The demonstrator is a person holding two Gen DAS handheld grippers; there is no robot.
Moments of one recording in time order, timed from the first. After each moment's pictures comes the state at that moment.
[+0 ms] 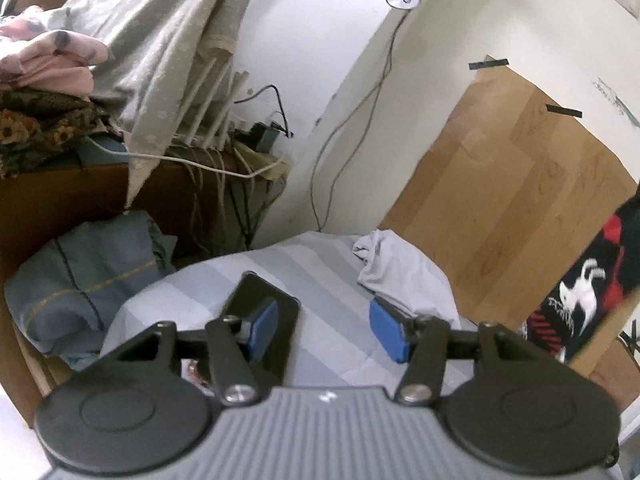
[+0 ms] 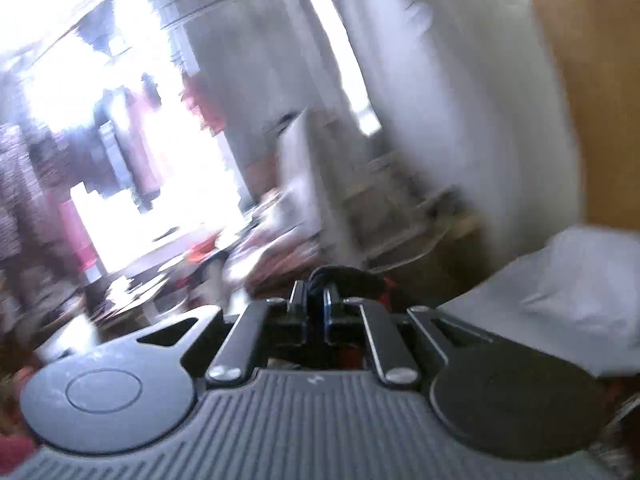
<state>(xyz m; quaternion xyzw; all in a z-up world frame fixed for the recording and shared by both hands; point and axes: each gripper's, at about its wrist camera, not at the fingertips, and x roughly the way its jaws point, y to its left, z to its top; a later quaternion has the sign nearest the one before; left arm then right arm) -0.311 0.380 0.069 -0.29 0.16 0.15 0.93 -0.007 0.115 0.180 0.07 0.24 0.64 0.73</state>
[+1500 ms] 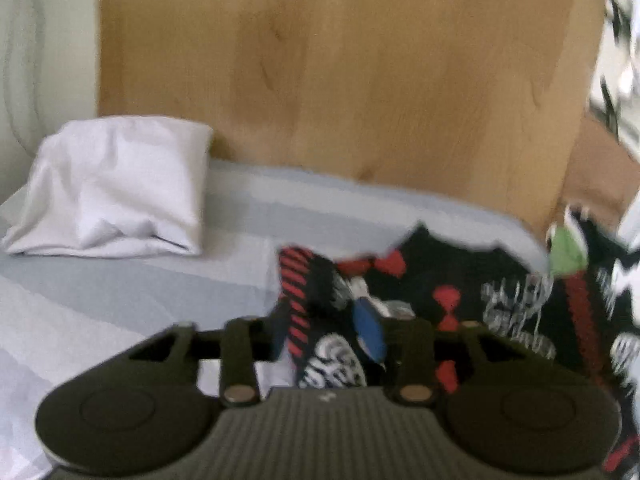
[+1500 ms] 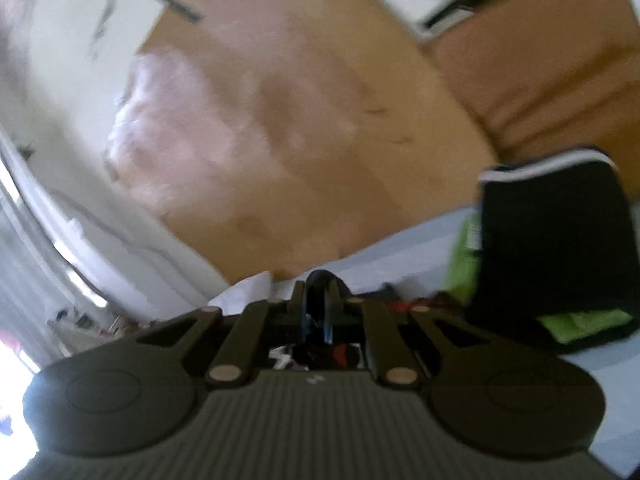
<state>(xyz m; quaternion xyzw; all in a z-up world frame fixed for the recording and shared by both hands) 0.014 0.119 0.042 -0.11 0.34 -0.04 0.93 0.069 -0.284 0.103 0.29 0.28 0.28 0.87</state>
